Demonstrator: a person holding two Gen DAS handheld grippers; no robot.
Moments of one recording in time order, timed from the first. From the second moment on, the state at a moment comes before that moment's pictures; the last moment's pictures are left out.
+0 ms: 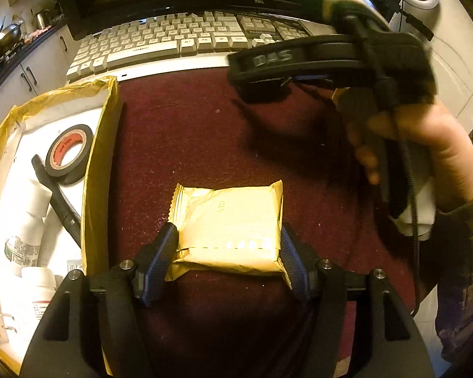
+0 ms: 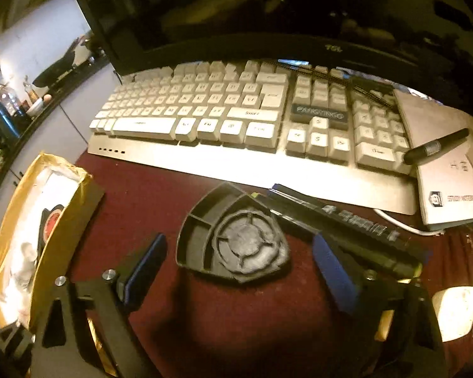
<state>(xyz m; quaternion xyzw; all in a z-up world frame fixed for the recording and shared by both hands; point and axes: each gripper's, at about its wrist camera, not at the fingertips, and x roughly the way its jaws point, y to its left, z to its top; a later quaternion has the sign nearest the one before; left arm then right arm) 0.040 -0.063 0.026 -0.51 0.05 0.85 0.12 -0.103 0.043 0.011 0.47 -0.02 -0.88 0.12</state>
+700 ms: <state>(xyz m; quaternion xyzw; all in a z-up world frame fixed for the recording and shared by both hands) 0.035 -0.057 0.022 -0.50 0.05 0.86 0.11 -0.052 0.054 0.022 0.45 -0.03 -0.88 0.13</state>
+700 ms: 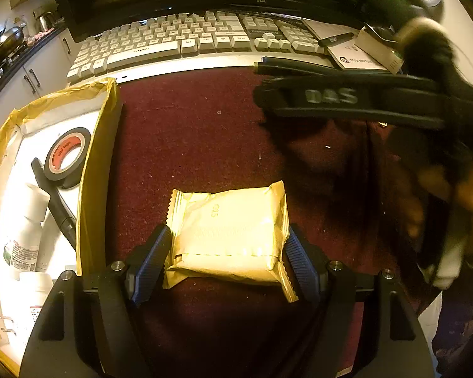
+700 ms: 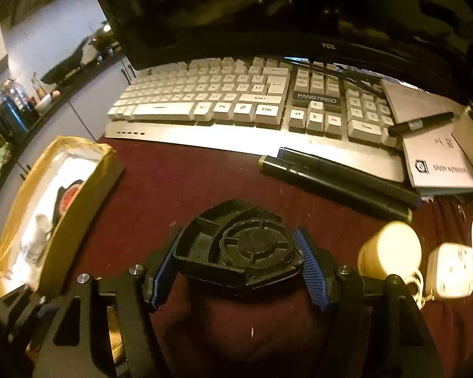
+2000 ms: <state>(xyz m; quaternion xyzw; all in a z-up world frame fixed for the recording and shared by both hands) 0.043 -0.060 0.024 -0.49 0.04 0.86 0.12 0.051 0.092 0.005 0.44 -0.05 -0.88 0.15</state>
